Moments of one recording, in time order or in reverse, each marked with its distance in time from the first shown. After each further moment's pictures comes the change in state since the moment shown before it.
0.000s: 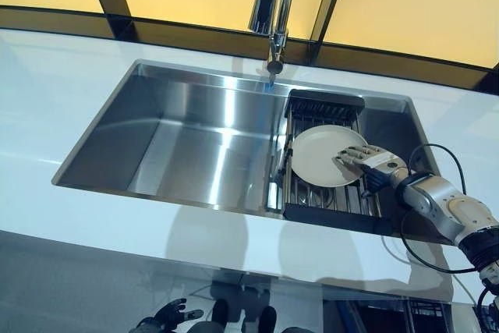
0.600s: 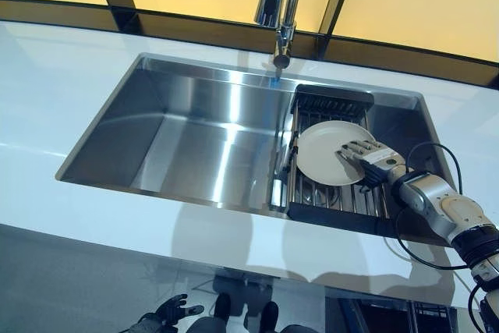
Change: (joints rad) left arm -0.018 0.000 0.000 -0.001 0.000 0.001 0.000; right arm -0.024 0.032 0.001 0.031 -0.037 0.046 -0.030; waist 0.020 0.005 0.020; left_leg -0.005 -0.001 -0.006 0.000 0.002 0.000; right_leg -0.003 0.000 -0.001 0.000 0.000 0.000
